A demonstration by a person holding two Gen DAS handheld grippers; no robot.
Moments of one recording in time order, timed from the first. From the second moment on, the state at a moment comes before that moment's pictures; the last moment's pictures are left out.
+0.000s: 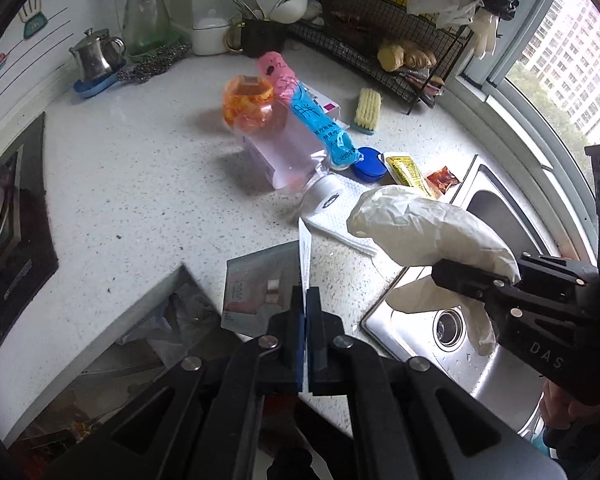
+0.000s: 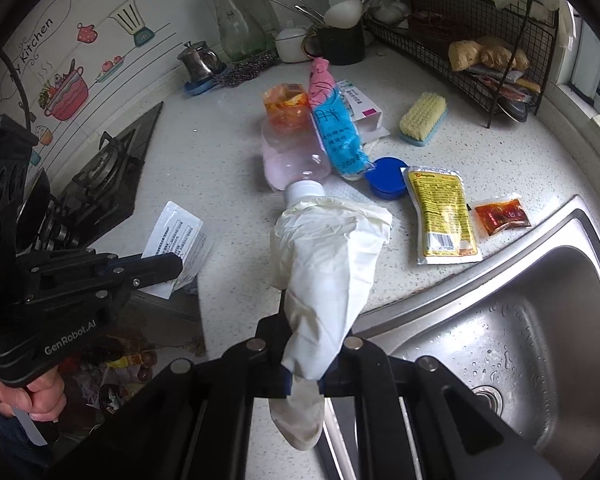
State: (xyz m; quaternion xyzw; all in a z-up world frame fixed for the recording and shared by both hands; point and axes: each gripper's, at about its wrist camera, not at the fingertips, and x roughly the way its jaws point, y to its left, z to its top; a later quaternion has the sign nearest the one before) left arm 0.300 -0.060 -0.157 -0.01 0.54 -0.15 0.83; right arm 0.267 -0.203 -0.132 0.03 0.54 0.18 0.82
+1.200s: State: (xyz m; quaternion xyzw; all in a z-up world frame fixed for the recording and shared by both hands) left arm 0.134 0.100 -0.364 -0.09 0.61 -0.13 0.78; right arm 0.144 -0.023 -0.299 -0.05 0.59 0.18 0.79
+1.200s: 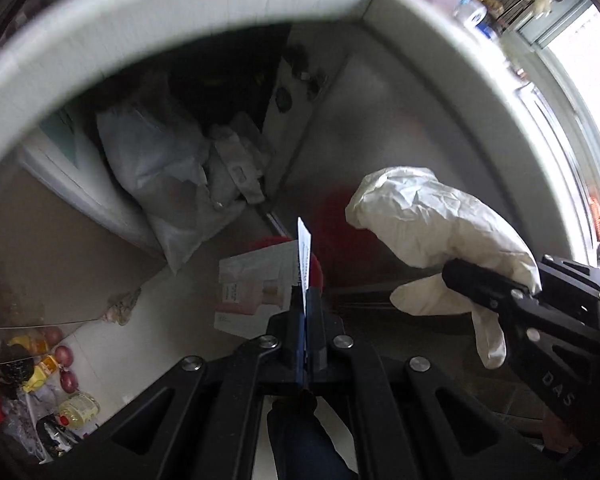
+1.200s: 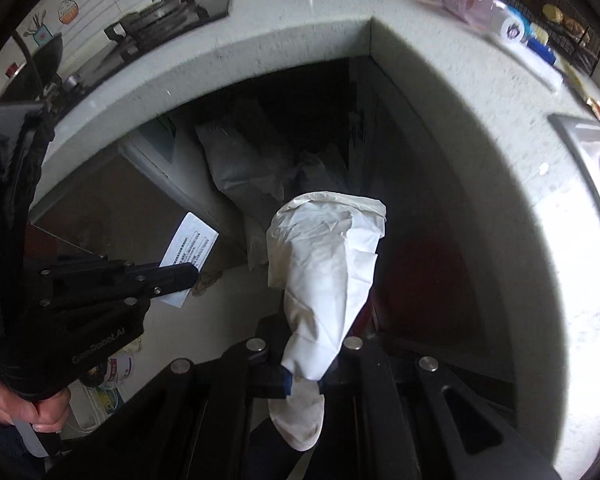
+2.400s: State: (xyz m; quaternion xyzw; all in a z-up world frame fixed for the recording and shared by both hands) left arm 0.162 0.117 -0.566 -0.07 0.64 -0.05 0.77; right arm 0.168 -0.028 -0.521 -0.05 0.67 0.14 0.73
